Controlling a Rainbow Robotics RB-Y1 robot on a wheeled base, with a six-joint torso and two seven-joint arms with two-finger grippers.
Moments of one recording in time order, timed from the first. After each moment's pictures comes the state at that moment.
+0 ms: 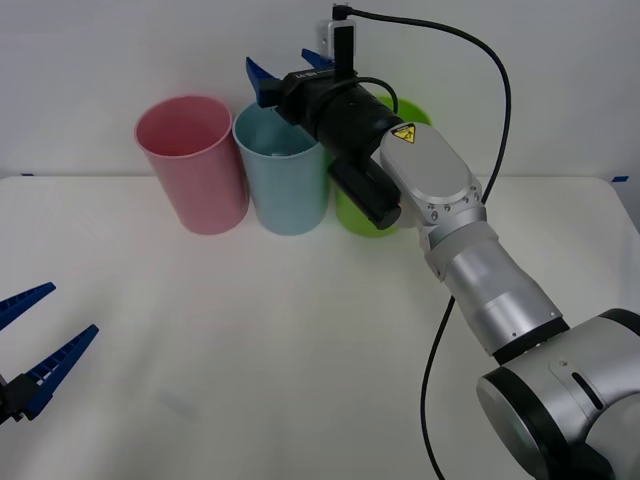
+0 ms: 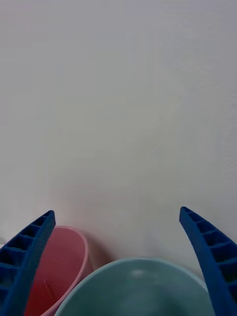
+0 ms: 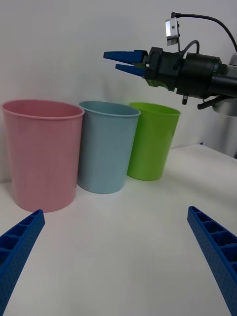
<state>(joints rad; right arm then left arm) -0.90 -0.05 0.19 -1.01 1.46 -0.19 -0.34 0.35 0.40 0.52 -1.66 -0.96 -1.22 0.00</state>
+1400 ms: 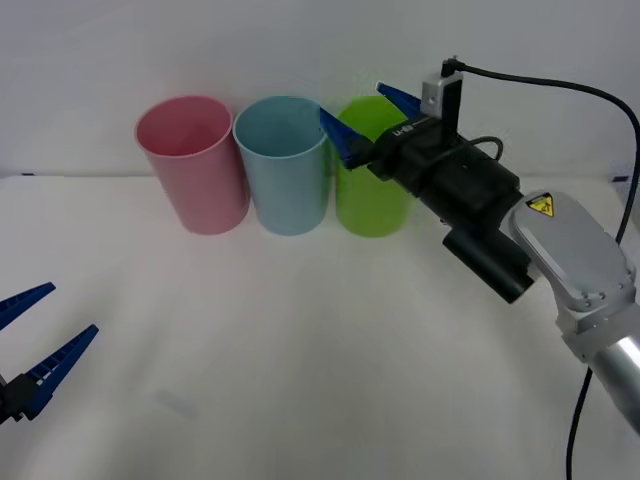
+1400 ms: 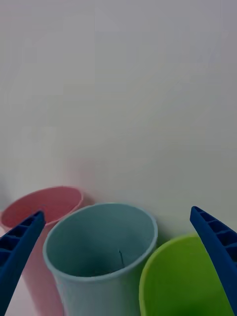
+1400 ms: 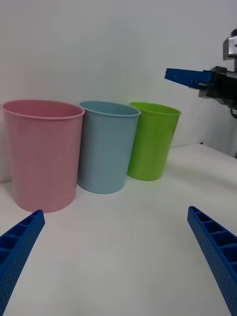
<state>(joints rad) -0.45 -0.47 0.33 -1.61 1.23 -0.24 -0.32 0.35 0.40 0.52 -1.66 -0.96 -1.22 0.00</state>
